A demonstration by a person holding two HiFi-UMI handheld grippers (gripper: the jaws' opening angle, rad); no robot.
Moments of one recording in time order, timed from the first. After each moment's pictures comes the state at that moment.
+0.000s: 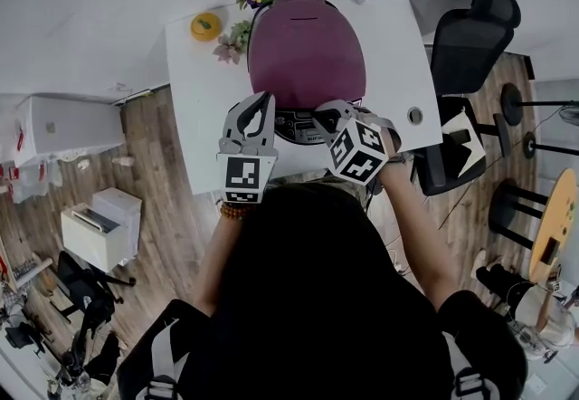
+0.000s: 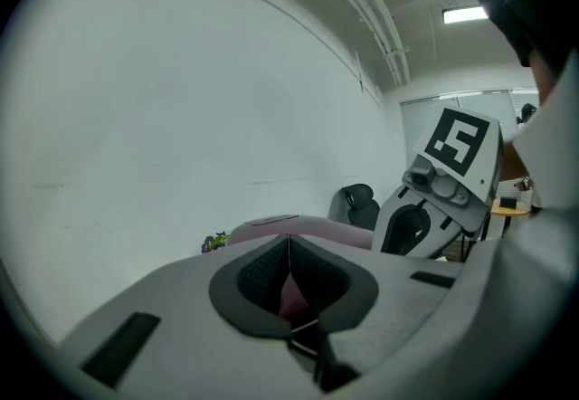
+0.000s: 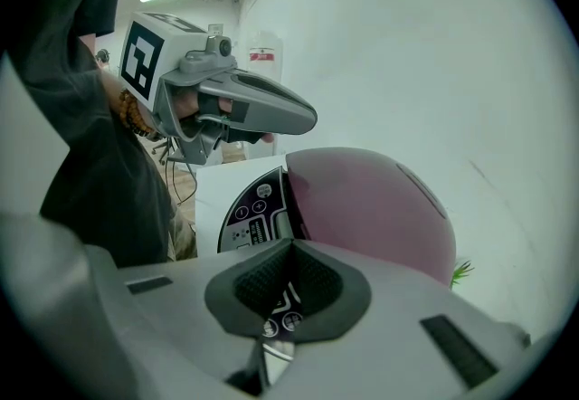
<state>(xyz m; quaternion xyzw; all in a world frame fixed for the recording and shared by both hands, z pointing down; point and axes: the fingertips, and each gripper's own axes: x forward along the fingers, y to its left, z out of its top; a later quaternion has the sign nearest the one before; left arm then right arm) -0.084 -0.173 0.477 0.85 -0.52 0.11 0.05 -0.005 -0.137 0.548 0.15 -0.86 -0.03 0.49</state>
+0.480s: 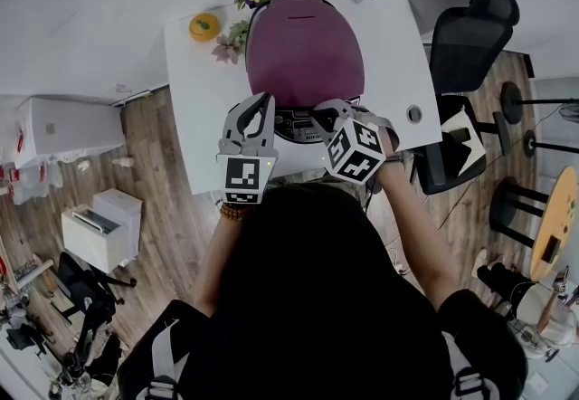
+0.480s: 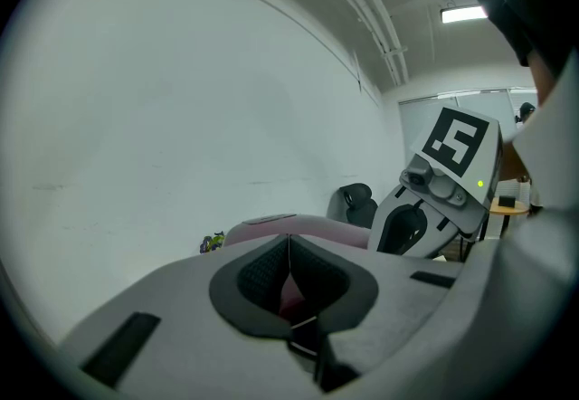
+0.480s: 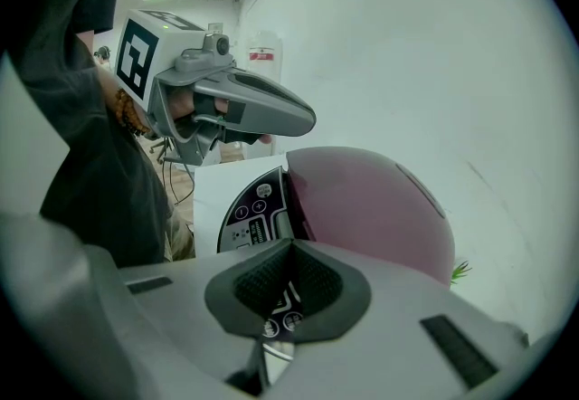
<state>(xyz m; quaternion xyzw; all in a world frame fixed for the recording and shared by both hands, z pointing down) -0.081 -0.171 0.479 0.85 -0.52 0.12 0.05 -0.005 -0.138 0.549 0.15 -0.86 -0.03 0.49</state>
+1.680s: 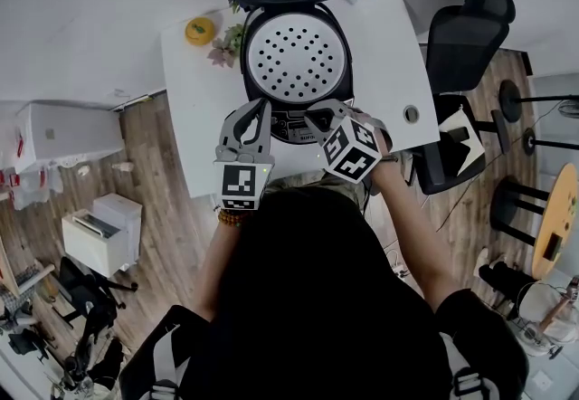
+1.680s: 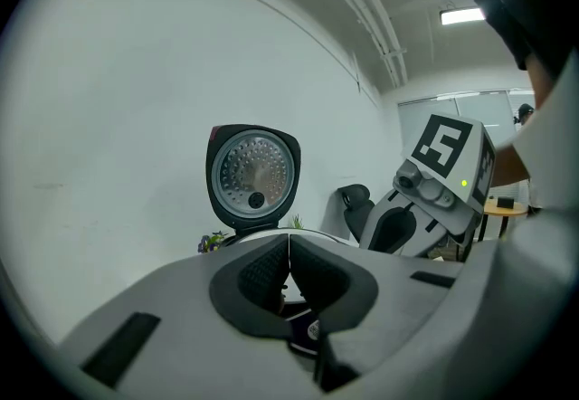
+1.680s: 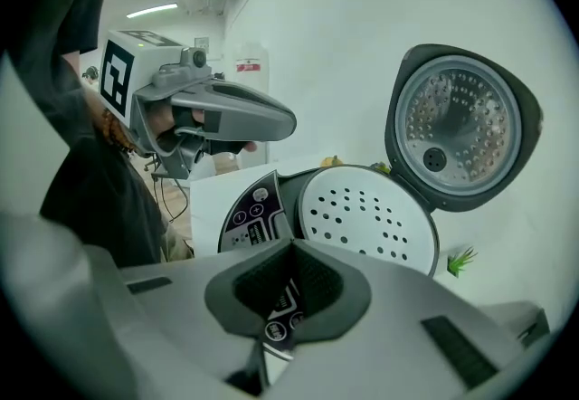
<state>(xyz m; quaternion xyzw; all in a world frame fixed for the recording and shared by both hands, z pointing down) -0.077 -0.162 0.477 0.85 -0.51 0.11 0.05 -0.006 -0.141 0.548 0.18 -0.87 0.00 0.46</state>
